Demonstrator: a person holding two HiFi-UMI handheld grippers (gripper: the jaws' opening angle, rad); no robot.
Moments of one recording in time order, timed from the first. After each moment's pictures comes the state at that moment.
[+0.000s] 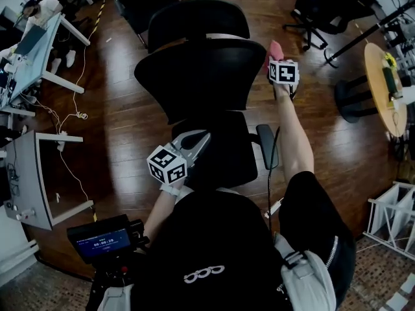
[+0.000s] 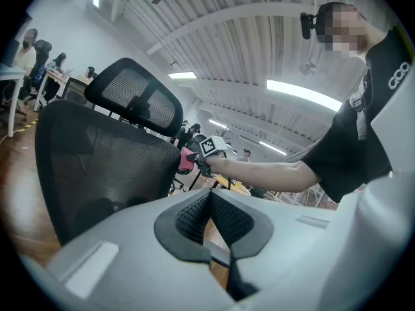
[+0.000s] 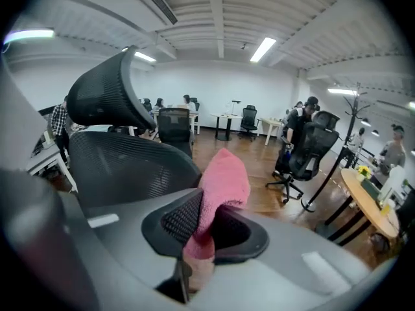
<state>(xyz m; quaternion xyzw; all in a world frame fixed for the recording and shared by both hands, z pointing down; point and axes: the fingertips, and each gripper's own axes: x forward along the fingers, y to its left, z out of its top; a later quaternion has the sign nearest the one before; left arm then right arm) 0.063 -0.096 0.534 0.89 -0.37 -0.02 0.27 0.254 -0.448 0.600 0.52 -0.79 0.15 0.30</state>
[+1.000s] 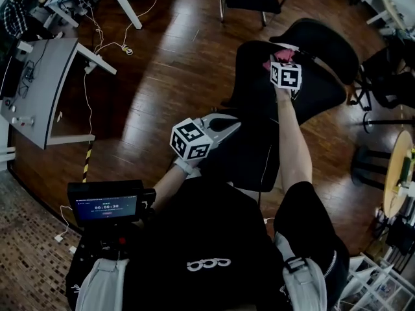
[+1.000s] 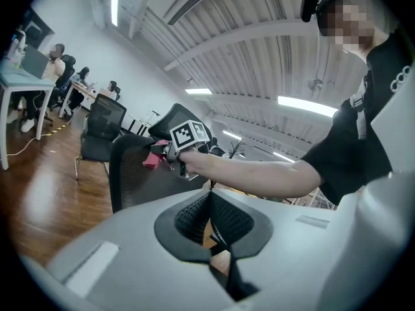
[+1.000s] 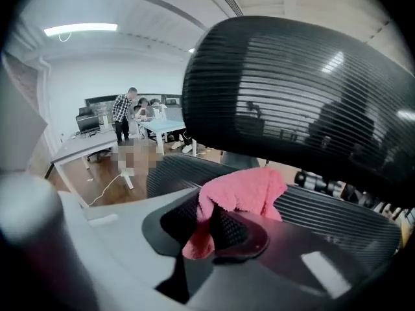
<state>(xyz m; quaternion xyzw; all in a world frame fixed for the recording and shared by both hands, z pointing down) -0.119 -0.042 0.529 0.86 -0.42 -0.05 0.28 -0.156 -0.344 0.603 0.32 -0.89 0.07 0.32</state>
